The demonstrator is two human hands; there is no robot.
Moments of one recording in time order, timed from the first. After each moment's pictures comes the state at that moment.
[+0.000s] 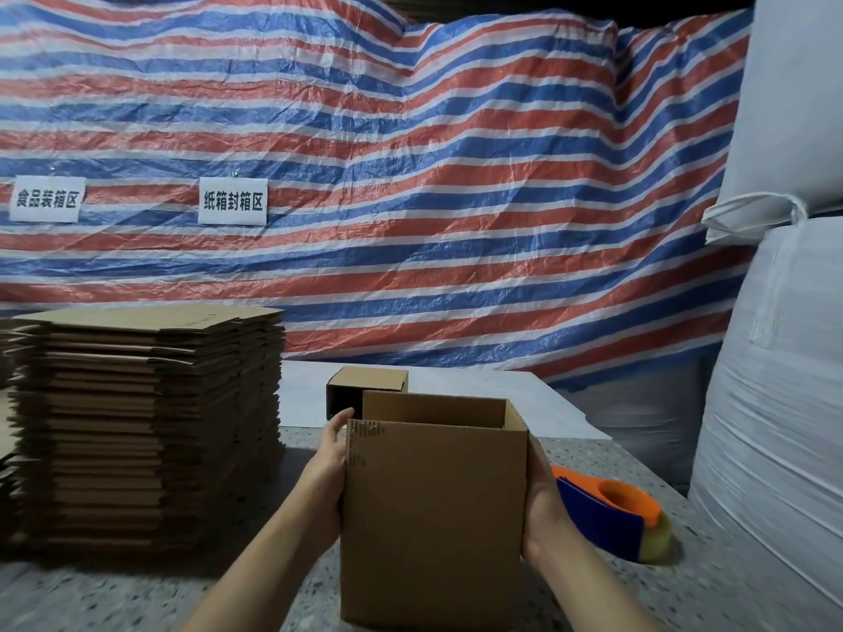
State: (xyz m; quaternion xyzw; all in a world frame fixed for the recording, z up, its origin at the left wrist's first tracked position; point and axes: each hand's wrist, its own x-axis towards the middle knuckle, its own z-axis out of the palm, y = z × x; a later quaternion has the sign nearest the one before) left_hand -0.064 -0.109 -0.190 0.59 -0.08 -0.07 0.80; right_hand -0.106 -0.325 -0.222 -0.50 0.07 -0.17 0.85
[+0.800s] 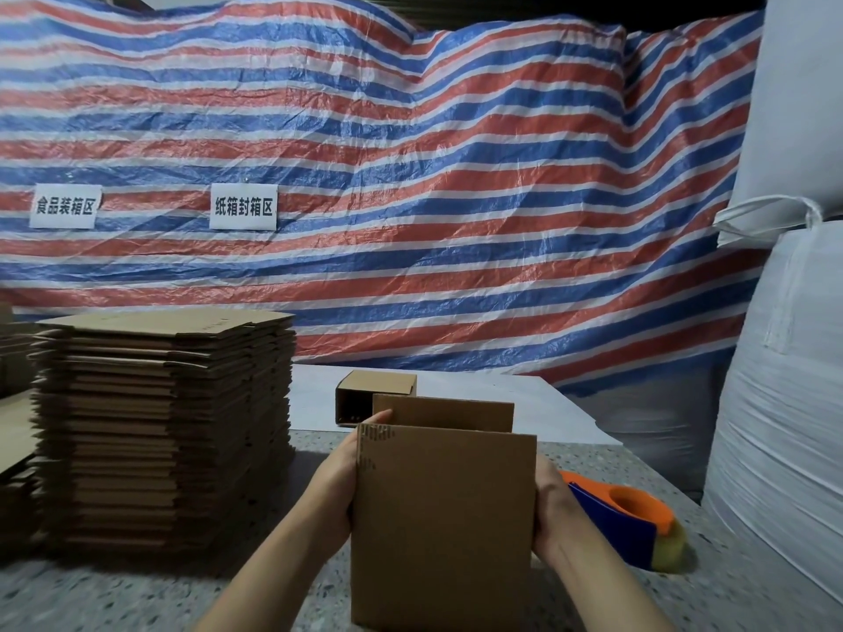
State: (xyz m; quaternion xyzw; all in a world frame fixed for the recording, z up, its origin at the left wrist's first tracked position) left_hand -0.066 -0.110 -0.190 0.58 -0.14 -0.09 0.80; right_hand -0.111 -0.332 -0.213 -0.61 0.07 -0.13 0.78
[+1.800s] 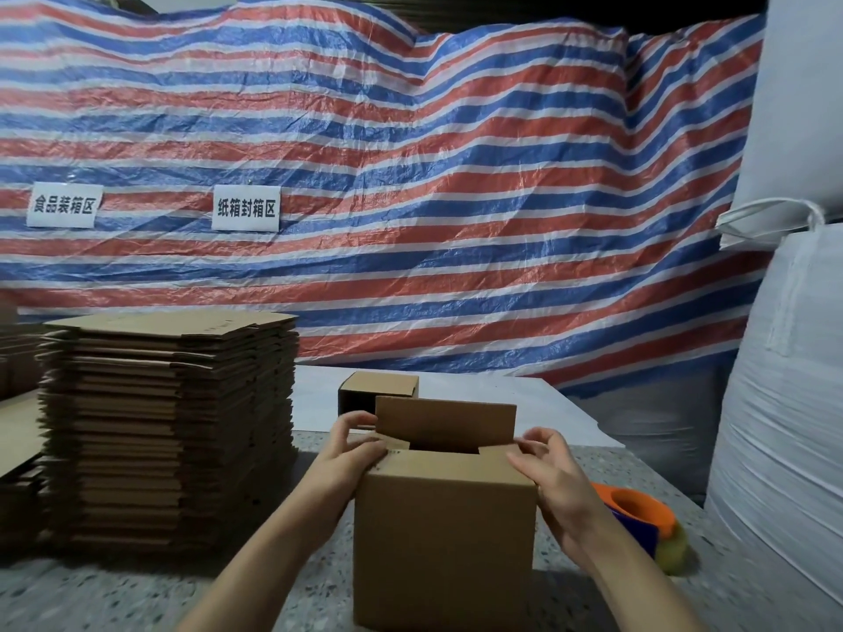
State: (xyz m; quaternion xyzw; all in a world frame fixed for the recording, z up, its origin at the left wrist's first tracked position) left_hand -0.053 -0.094 -0.194 0.66 -0.19 -0.04 0.73; right_hand -0.124 -0.342 -0.200 -0.71 0.01 -0.18 0.68
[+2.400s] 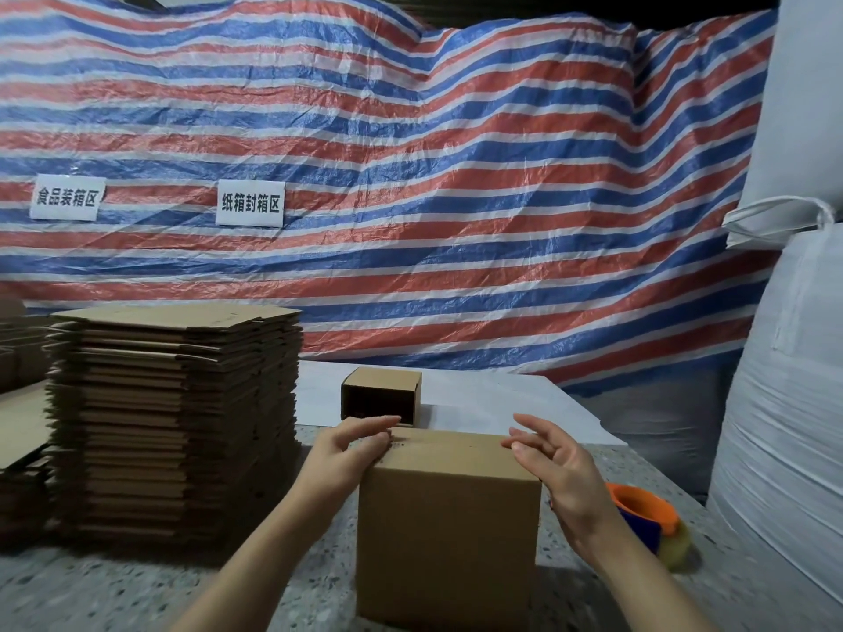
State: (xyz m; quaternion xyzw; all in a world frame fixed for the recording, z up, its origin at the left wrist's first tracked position) left_hand -0.056 -0.088 -0.194 0.71 -0.24 0.08 0.66; right_hand -0.117 -0.353 -0.207 -0.73 -0.05 -0.26 0.63
